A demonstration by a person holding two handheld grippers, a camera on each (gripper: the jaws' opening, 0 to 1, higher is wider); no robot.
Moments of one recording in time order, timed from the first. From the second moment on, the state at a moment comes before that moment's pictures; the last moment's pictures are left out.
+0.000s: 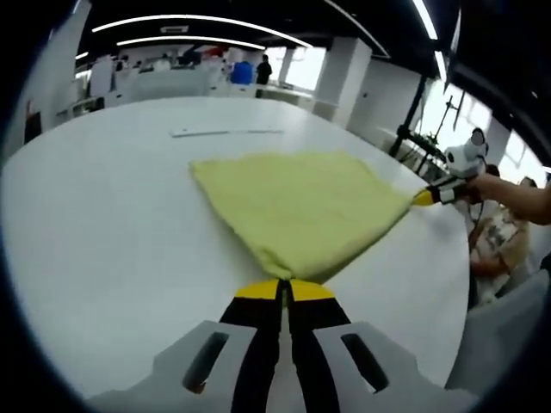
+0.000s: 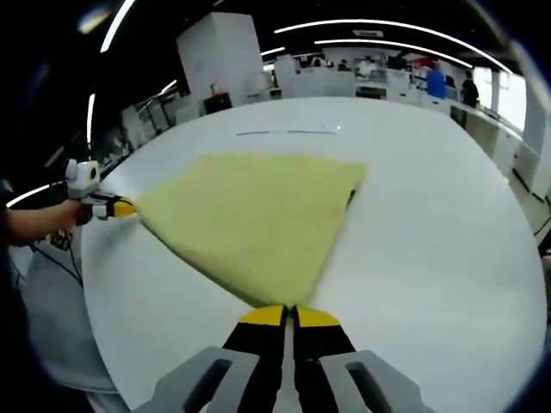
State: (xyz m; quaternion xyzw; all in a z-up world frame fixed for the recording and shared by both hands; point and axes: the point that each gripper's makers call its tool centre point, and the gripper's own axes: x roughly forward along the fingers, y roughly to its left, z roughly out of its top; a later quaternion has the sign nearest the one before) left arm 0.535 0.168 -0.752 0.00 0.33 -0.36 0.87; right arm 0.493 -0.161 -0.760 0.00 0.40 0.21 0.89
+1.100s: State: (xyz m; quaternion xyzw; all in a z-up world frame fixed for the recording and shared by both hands) left arm 0.503 0.178 -0.760 -0.01 0.34 -0.34 0.88; right arm 0.471 -0.164 -0.761 0.00 0.41 0.22 0.88
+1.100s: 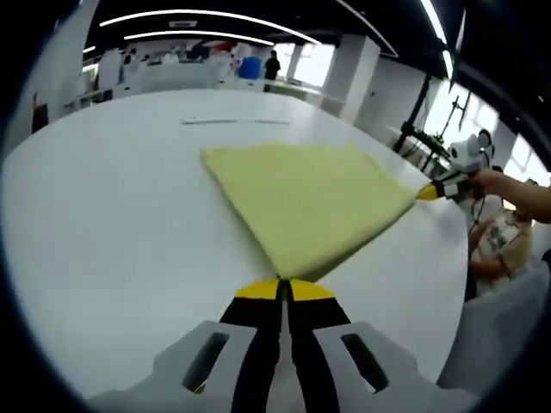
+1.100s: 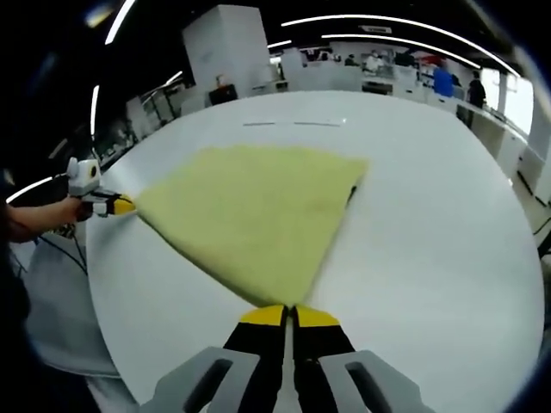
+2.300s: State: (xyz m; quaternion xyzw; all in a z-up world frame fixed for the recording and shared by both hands) left arm 0.476 0.187 -0.769 0.00 0.35 -0.33 0.88; right arm 0.441 -0.167 -0.771 -0.03 0.43 0.23 0.87
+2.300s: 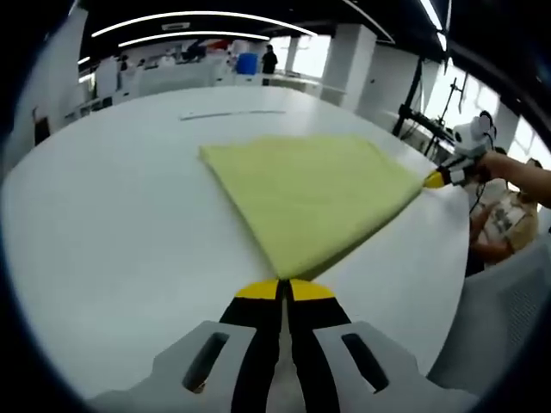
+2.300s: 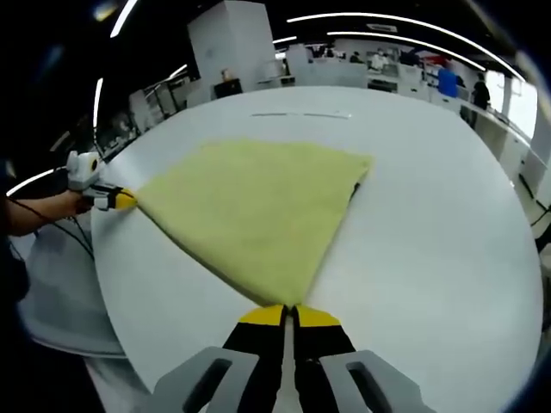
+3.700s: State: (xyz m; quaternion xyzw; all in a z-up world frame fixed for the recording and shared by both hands) left arm 0.463 0.208 -0.674 0.03 0.27 -0.31 0.91; right arm 0.435 -0.101 -0.671 -0.01 0.28 0.27 0.92
